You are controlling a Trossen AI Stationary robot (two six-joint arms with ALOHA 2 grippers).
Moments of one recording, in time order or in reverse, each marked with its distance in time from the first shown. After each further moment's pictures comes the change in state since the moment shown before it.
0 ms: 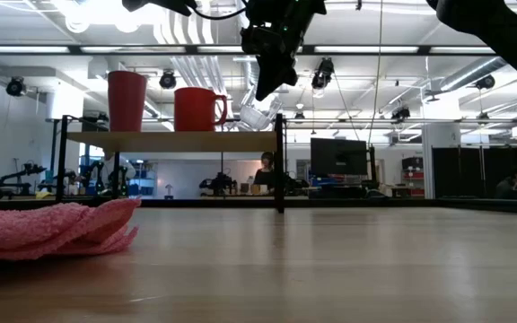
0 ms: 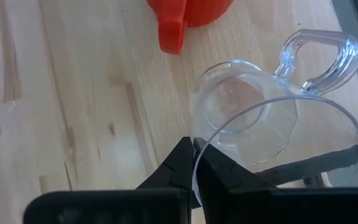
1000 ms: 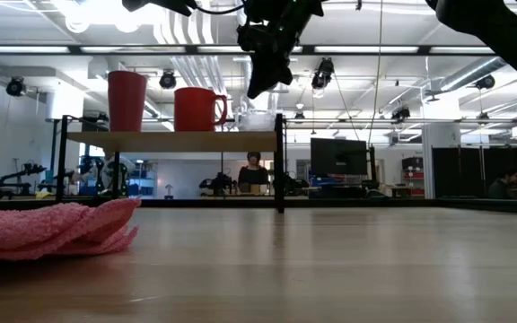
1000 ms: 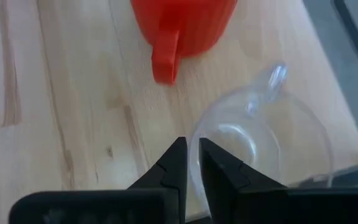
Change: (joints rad) left arm 0.000 0.000 0.000 0.000 0.001 0.000; right arm 0.000 0.002 0.000 0.073 0.001 0.019
